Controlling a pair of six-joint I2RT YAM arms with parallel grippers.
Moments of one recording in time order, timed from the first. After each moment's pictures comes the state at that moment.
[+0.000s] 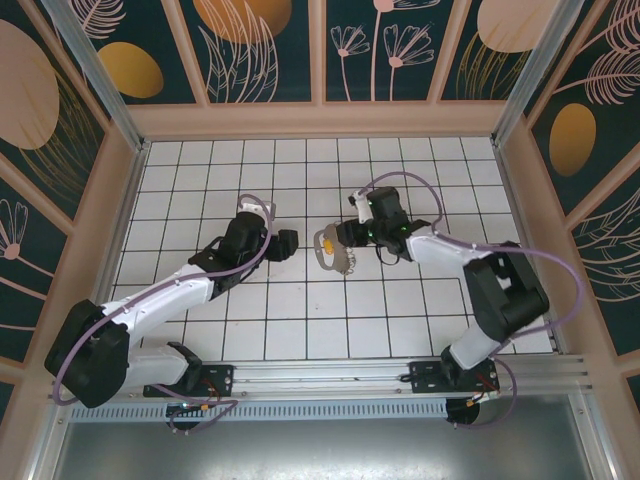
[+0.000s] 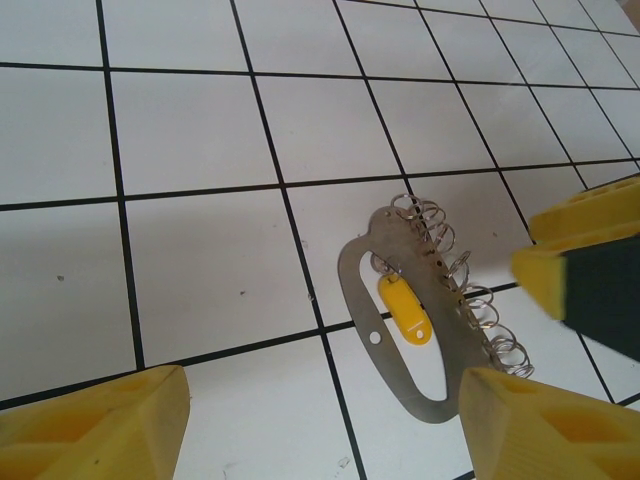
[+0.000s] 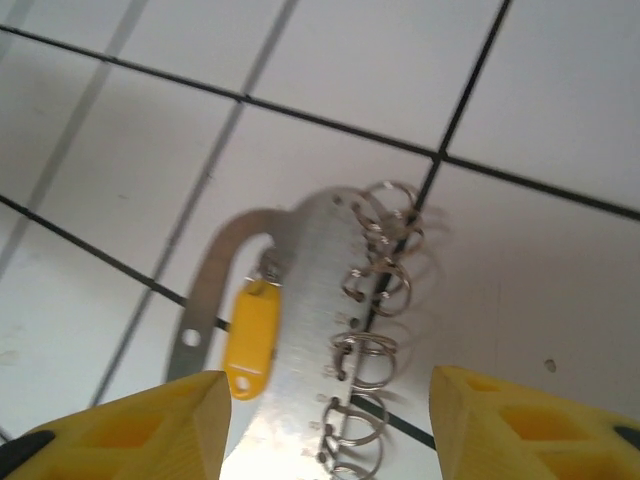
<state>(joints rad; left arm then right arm) -0.63 1.27 0.69 -0.03 -0.07 -0.49 0.54 1.69 0.94 -0.10 -0.18 0.20</state>
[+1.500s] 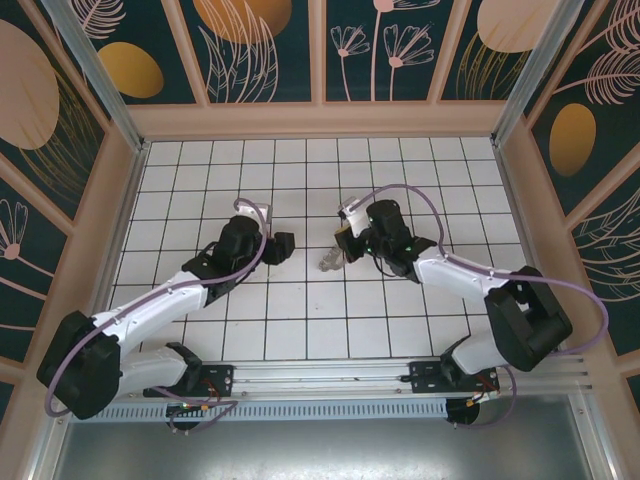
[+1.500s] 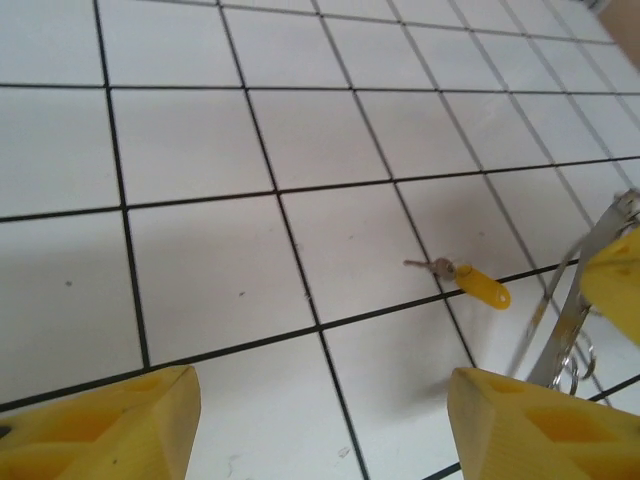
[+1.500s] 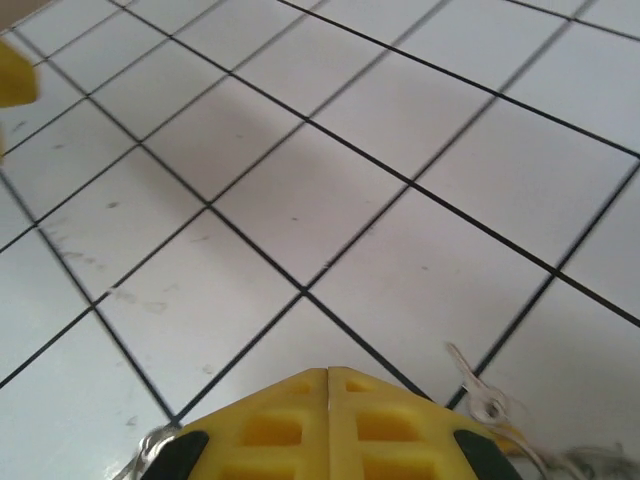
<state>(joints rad) -0.63 1.18 0.65 -0.01 -0.04 -0.45 0.64 1.41 0.73 0.11 -0.26 0.00</state>
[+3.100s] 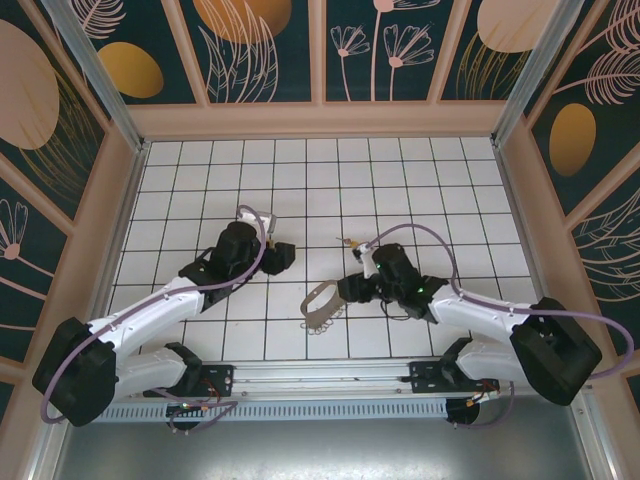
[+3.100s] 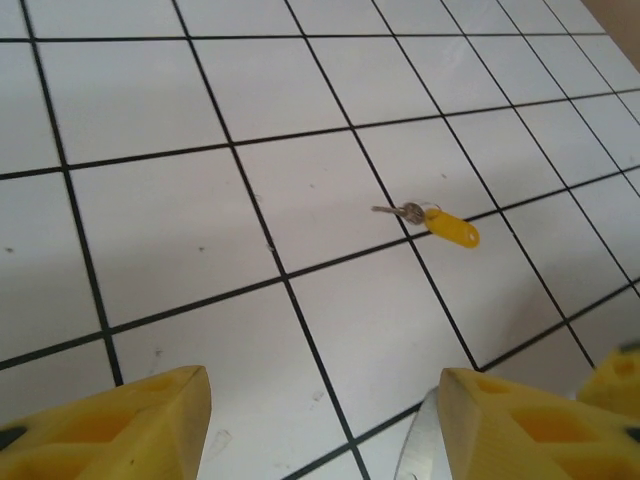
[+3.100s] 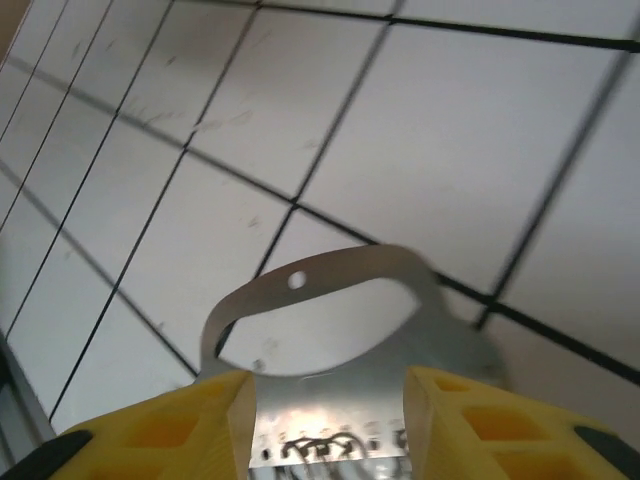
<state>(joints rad) -0.64 1.16 0.61 -0.04 0.06 -0.43 0.74 1.20 0.44 0.04 -0.26 0.48</state>
